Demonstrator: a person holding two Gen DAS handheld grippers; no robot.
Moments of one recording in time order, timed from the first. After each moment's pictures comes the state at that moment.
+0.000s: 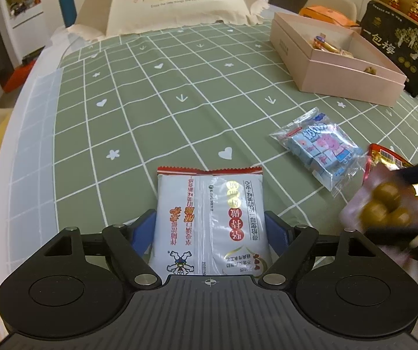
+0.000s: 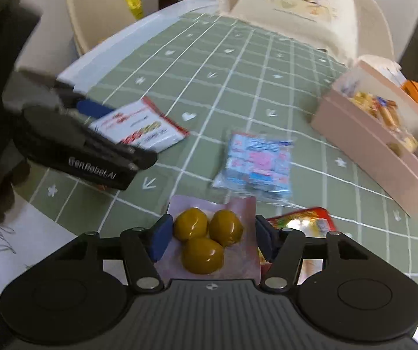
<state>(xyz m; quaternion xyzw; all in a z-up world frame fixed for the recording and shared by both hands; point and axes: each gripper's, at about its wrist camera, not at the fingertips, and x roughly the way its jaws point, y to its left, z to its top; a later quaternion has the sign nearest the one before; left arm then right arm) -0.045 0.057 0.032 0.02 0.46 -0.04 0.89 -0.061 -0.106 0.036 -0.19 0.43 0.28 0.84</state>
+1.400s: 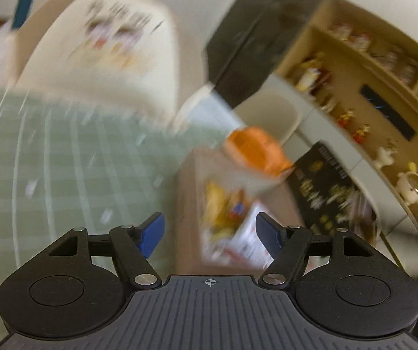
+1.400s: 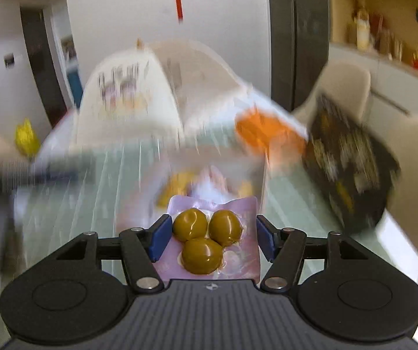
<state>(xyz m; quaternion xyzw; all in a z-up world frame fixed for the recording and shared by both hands) 0.106 0.012 0.098 -0.22 0.35 -0.15 0.90 0.062 -0.268 0.148 0.03 0.31 0.10 0.94</state>
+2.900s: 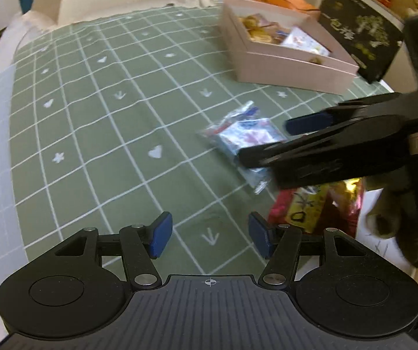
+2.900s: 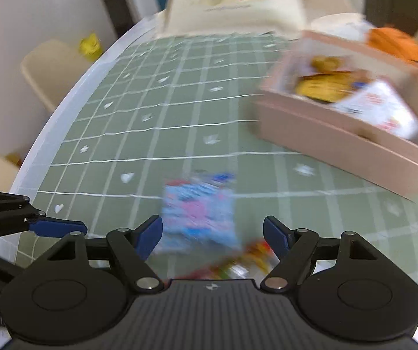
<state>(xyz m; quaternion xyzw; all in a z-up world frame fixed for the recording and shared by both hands) -0.029 0.016 0.051 0.00 0.51 -0.11 0.85 0.027 -0.129 0.032 -0.05 0.46 0.25 0.85</state>
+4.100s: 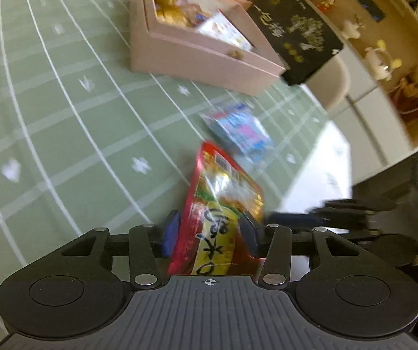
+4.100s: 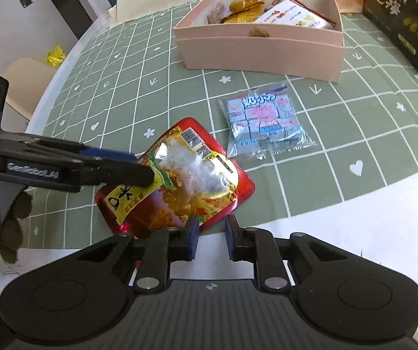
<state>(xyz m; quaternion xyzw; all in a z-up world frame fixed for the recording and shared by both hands) 0.021 -0.021 0.016 -0.15 0.53 -0.31 0.78 -0.038 -0.228 0.025 0.03 0.52 0.18 0.83</state>
